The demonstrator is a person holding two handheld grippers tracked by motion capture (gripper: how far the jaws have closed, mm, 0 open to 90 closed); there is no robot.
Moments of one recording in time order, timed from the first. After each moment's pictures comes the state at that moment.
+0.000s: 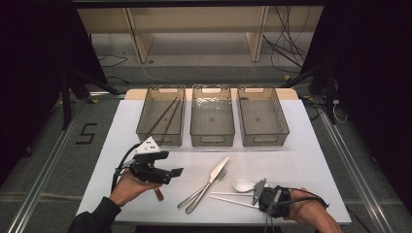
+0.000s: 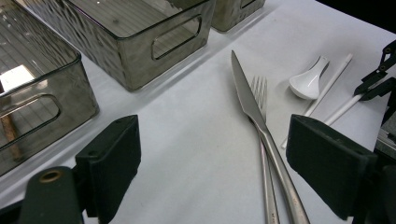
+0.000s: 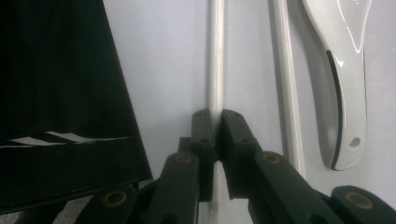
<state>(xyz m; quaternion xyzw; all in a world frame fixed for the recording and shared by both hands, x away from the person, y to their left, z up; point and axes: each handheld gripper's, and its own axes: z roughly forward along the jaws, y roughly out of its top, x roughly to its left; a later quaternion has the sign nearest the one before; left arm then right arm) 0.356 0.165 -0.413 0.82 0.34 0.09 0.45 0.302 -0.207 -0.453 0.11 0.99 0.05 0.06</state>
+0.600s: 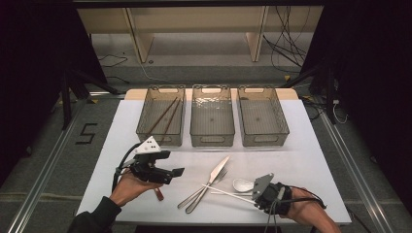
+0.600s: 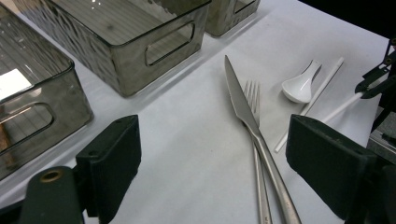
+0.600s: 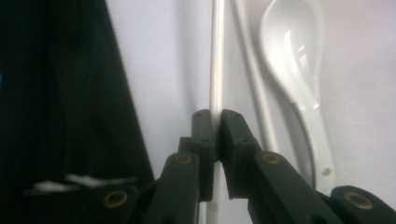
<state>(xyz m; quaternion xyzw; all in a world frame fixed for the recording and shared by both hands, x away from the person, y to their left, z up) 0.354 0.161 -0.408 0.82 0.33 0.09 0.46 0.300 -0.205 -0.431 0.14 0.98 0.16 0.08</state>
